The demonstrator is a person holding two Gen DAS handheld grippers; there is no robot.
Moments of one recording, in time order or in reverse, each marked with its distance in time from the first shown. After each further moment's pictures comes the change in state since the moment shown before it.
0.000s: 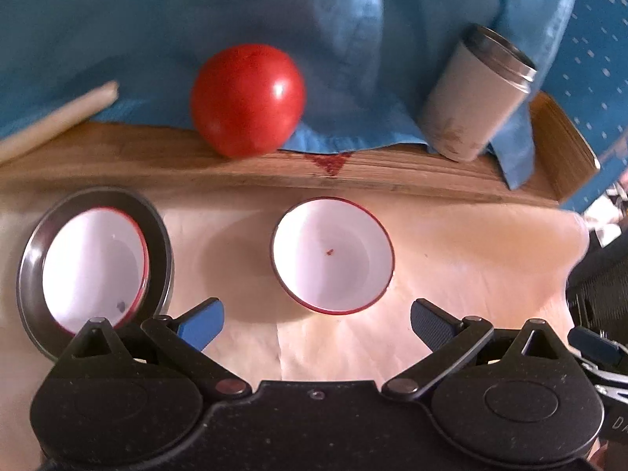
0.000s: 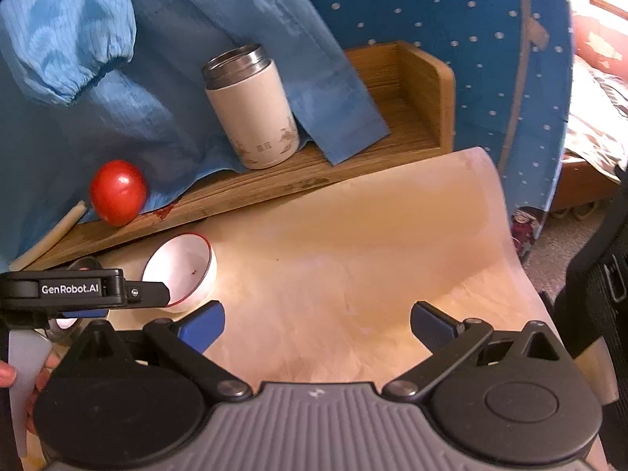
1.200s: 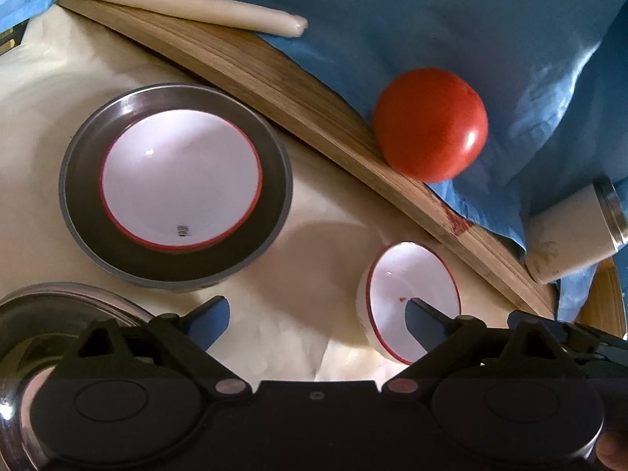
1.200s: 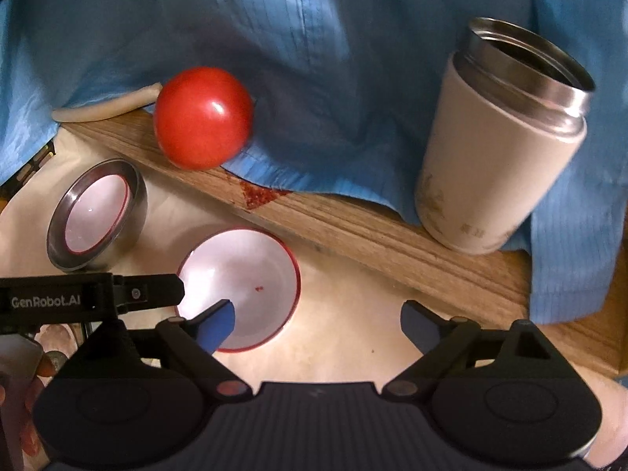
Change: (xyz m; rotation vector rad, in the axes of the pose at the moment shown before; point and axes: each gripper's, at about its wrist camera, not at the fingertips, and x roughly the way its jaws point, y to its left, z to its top) left arm 0.011 0.059 -0.027 -0.529 -0.120 0.031; right arm 0.107 0.100 0.071 -0.587 0.250 0.181
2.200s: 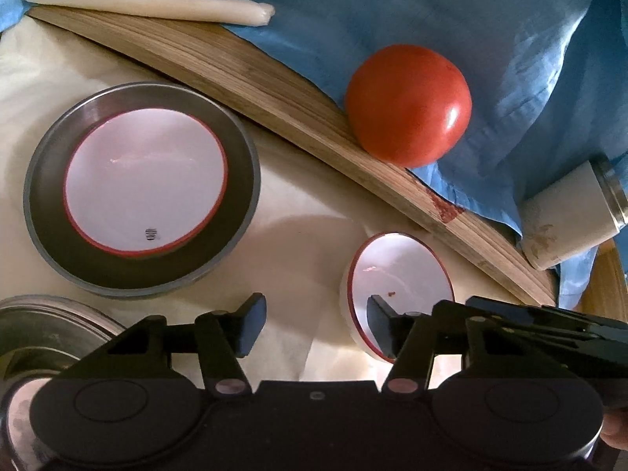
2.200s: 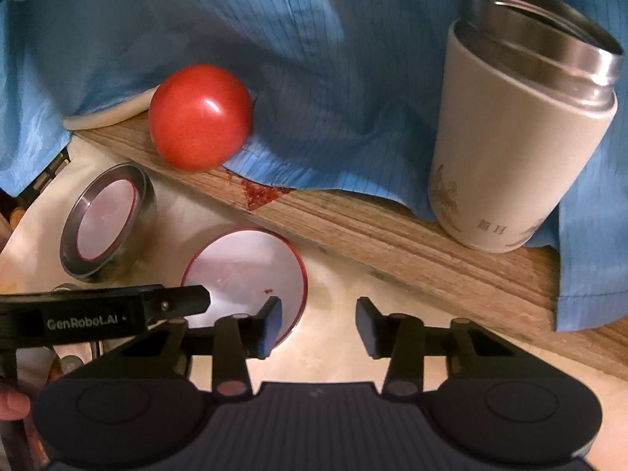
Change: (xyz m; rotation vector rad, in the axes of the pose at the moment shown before) left arm 0.007 -0.006 0.000 0.060 0.018 -0.016; right arm 0.003 -0.023 -0.001 0.040 0.026 0.102
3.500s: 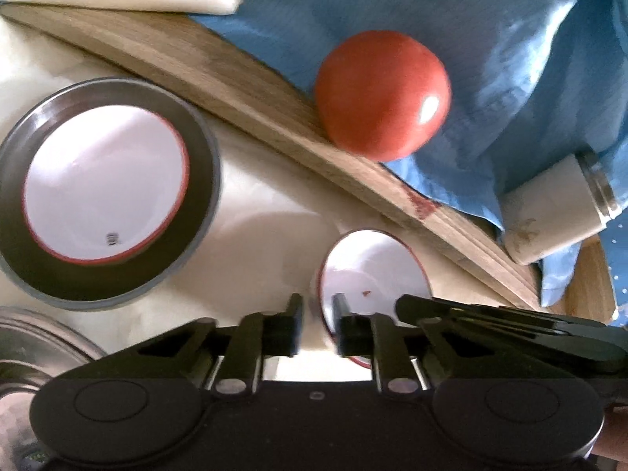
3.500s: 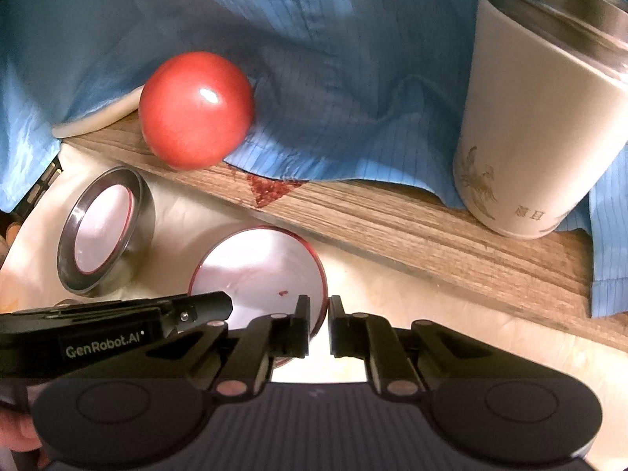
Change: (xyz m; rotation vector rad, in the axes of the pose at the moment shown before) left arm 0.017 -0.004 0.007 0.028 0.028 -0.070; right arm 0.024 0.016 0.008 0.062 0.036 0.003
